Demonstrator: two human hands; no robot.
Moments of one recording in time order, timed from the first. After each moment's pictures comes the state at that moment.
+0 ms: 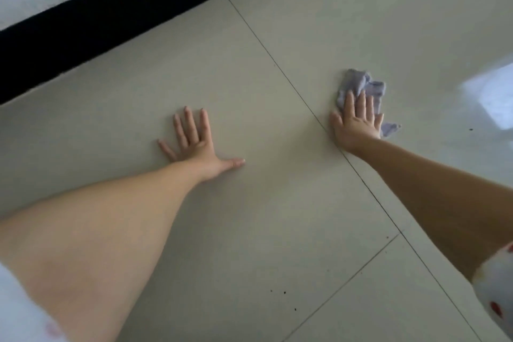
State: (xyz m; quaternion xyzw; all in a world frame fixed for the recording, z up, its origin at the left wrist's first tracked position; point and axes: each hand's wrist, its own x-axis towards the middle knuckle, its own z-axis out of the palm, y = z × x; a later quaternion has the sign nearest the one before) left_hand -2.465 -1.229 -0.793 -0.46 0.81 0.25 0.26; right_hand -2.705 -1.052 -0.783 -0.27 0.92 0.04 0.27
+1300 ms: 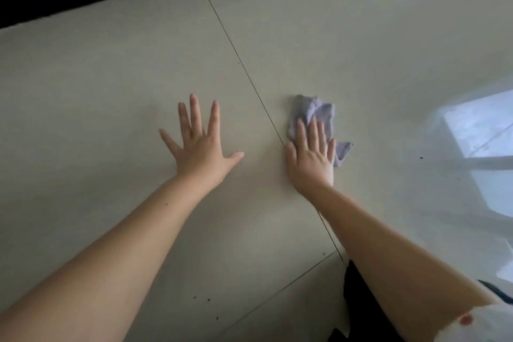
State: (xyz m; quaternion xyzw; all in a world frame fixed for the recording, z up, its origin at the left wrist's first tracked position) left_hand -2.539 -1.147 -0.765 -0.47 0.83 0.27 0.16; right_hand -2.690 -1.007 -0.793 -0.36 0.91 0.02 0.22
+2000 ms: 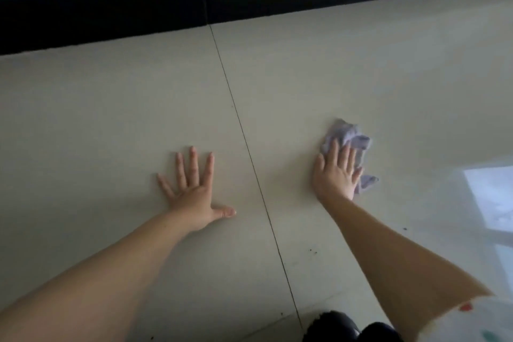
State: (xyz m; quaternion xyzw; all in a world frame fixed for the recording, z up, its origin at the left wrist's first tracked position) left_hand -2.558 -1.127 -0.780 -0.48 0.77 0.30 0.30; right_hand -2.807 -1.032 -0.787 -0.28 0.93 0.03 0.23
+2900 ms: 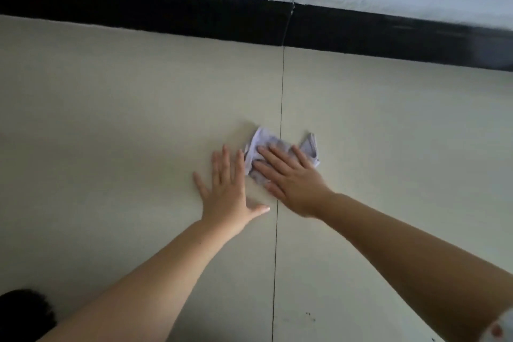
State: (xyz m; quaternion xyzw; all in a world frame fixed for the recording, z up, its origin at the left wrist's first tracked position) left_hand -2.607 -1.120 -0.775 -0.64 0.70 0.29 0.16; right_hand -2.784 -1.134 -0.806 -0.86 0.47 0.13 0.16
